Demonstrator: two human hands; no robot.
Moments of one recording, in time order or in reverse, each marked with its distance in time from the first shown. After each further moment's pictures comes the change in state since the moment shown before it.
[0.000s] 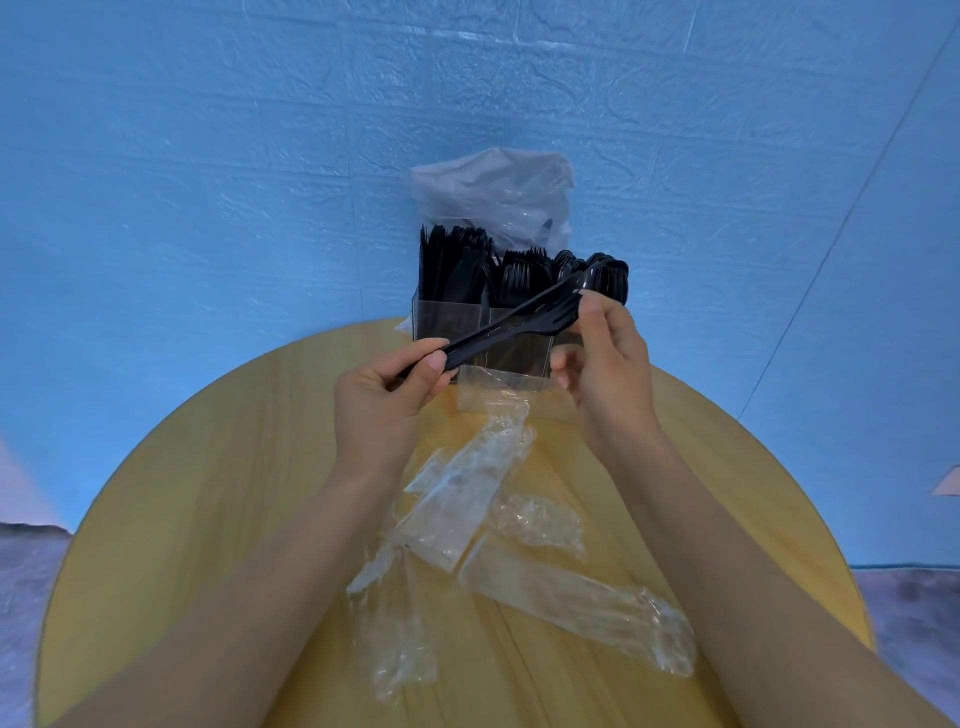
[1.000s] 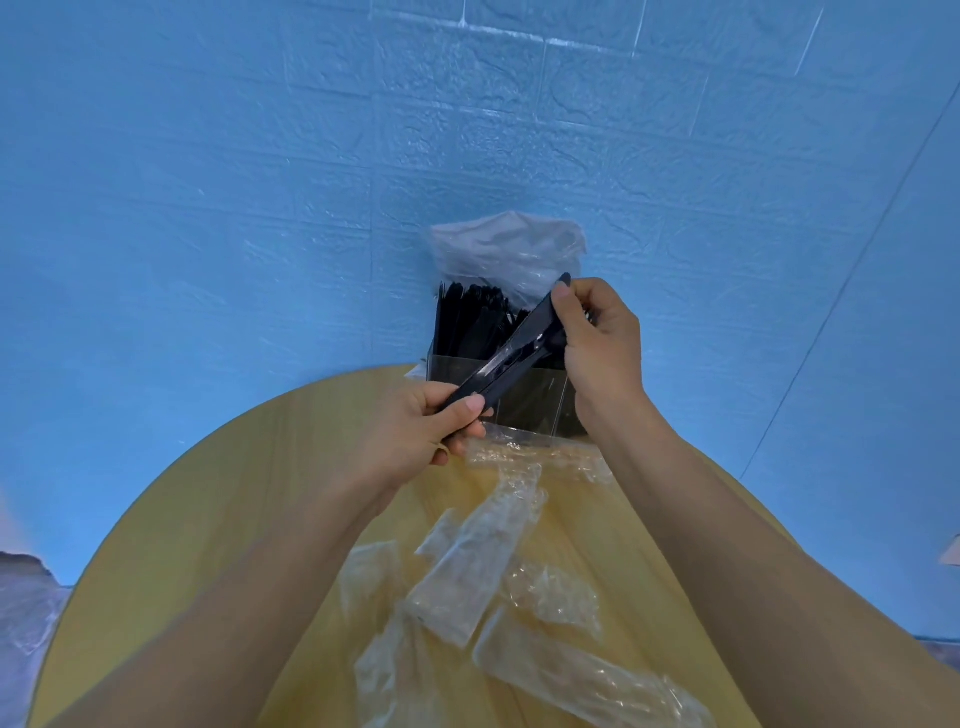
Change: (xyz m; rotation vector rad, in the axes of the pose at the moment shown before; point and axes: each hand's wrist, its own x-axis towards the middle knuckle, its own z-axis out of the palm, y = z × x) left_hand 0.032 0.026 -0.002 0.336 -0.371 -0.218; right_hand 0.057 -0.026 0.039 -0.166 0.029 -0.270
